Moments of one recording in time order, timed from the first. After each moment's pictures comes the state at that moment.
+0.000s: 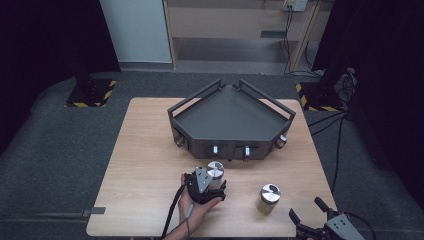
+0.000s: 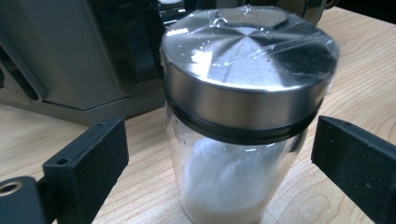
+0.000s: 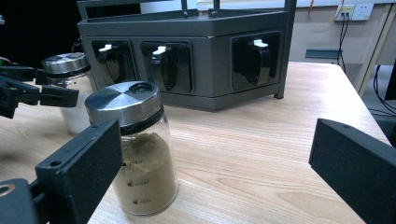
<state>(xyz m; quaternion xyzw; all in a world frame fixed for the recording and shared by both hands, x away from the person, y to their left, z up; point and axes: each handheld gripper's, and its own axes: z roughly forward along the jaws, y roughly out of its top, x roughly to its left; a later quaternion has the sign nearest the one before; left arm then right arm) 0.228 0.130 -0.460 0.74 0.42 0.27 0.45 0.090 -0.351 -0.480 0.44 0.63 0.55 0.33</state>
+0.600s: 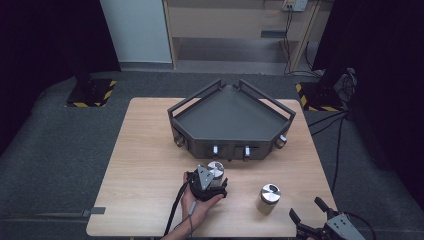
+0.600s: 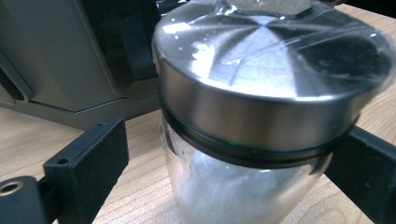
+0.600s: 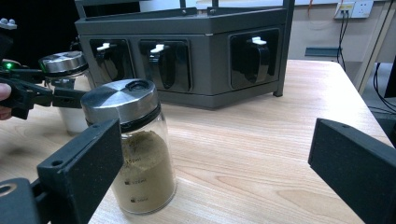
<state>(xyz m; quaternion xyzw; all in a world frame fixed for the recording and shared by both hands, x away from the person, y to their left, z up) 0.237 0.124 -0.466 0.73 0.43 0.27 0.45 0.091 -0.352 -0.481 0.44 0.63 0.55 0.33</state>
